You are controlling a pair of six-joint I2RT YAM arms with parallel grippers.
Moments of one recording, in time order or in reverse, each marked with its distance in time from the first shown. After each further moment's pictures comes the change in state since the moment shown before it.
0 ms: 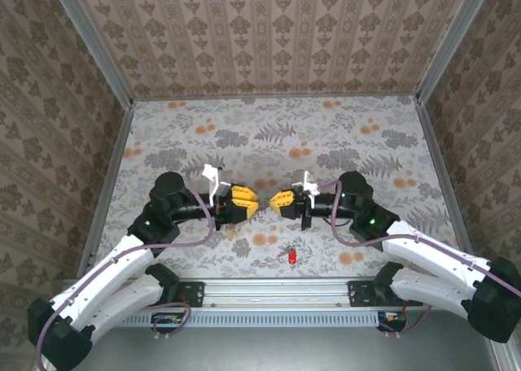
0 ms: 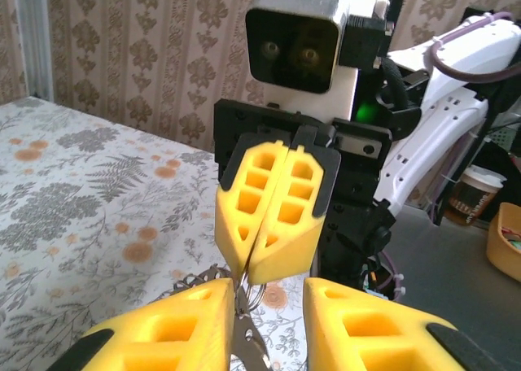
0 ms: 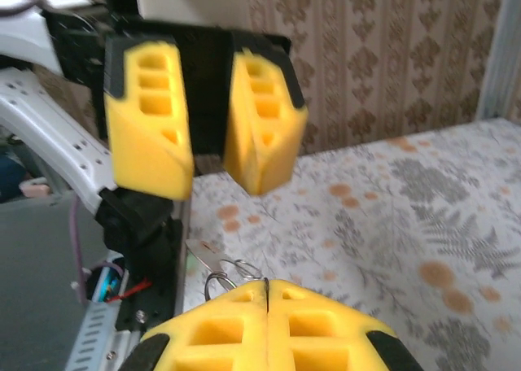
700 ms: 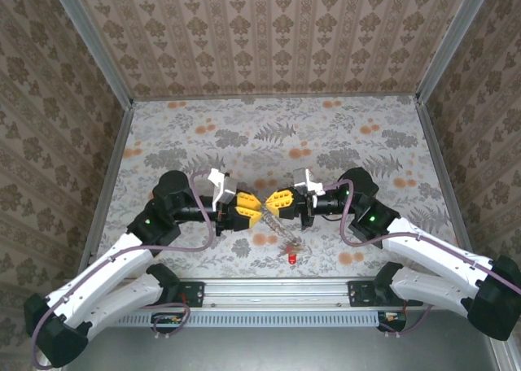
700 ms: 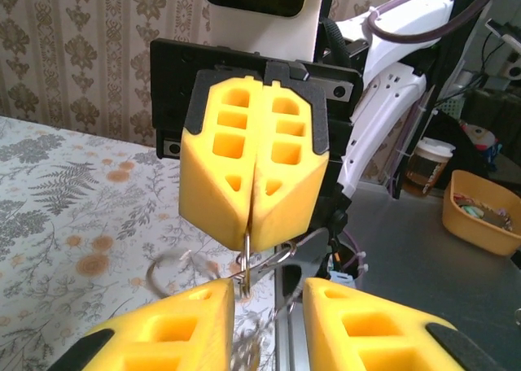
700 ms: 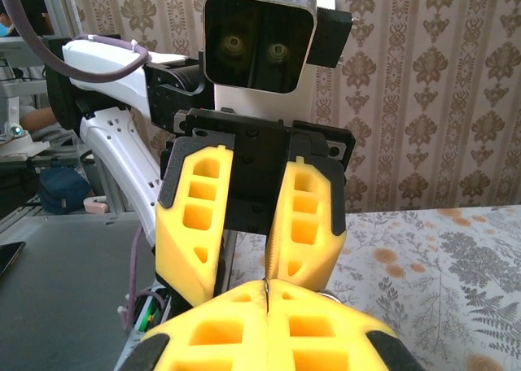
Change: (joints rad) left arm -0.070 0.018 0.064 -0.082 0.050 0.076; right arm 0.022 0.015 0.060 0.087 -0.122 0.019
